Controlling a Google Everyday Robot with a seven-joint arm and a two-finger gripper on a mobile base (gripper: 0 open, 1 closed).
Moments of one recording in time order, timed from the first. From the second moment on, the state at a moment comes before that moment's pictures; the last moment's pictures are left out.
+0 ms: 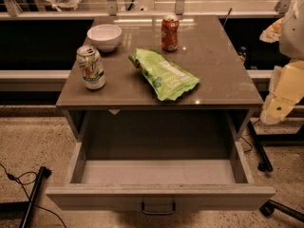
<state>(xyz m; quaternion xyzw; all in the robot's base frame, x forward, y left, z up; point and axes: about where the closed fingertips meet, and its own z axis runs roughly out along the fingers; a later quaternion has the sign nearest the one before) 0.438 -0.216 0.980 -0.60 0.78 -0.04 0.17</state>
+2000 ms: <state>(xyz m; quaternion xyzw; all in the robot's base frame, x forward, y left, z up) 0.619 -0.046 0.883 -0.44 0.85 0.09 0.26</state>
